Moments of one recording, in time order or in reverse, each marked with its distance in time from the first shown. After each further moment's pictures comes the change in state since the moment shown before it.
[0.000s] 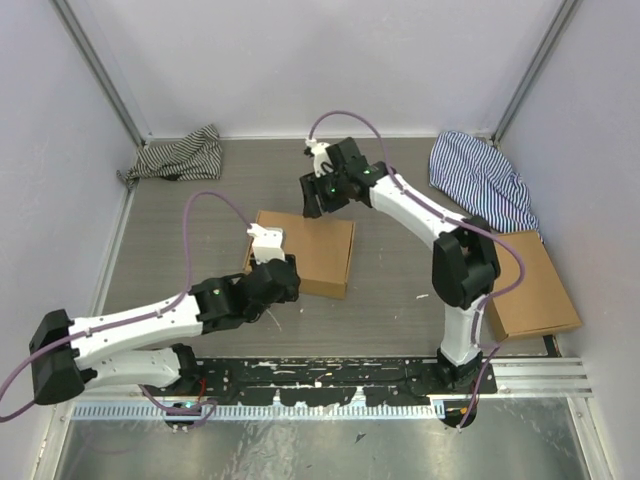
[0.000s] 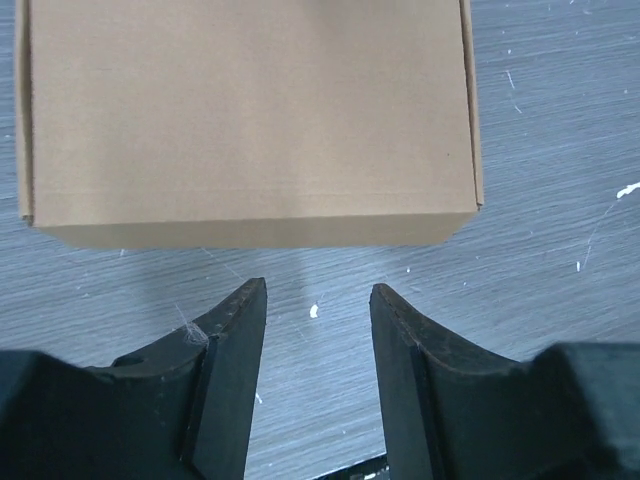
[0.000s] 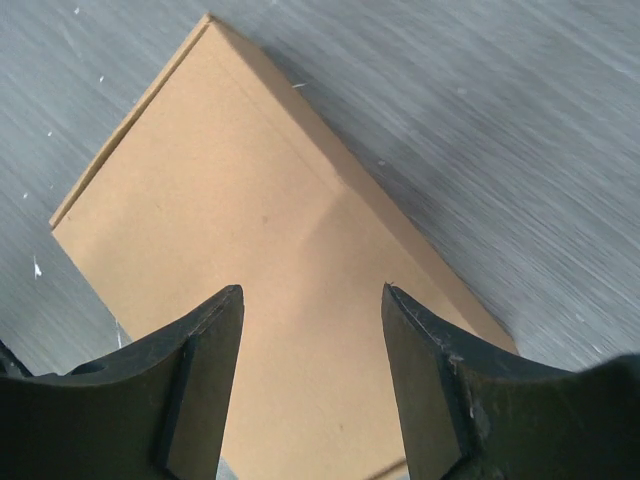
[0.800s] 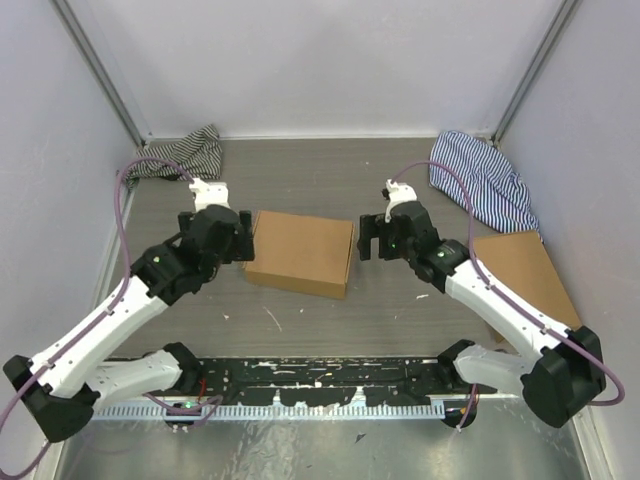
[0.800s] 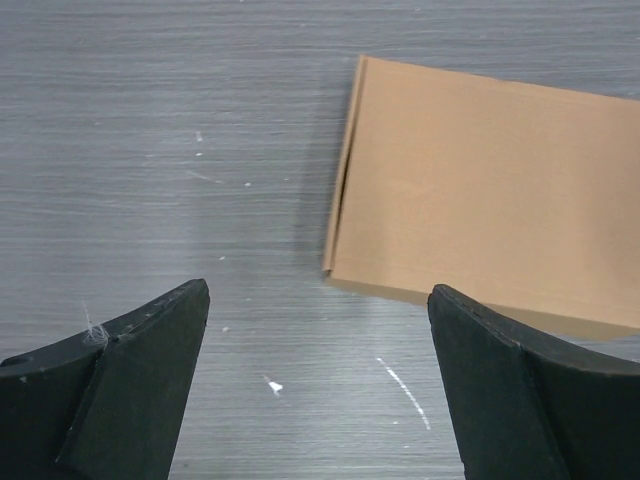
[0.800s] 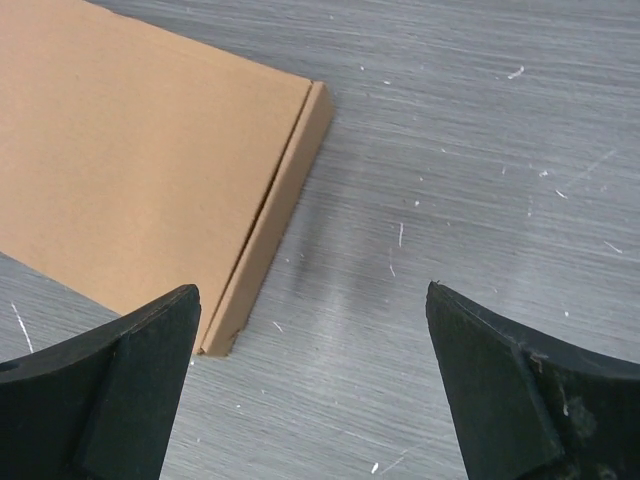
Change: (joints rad) left arm 0.353 -0.132 0.281 -0.386 -0.011 0.270; right arm -0.023 -0.824 -0.800 0.167 0.435 0.221
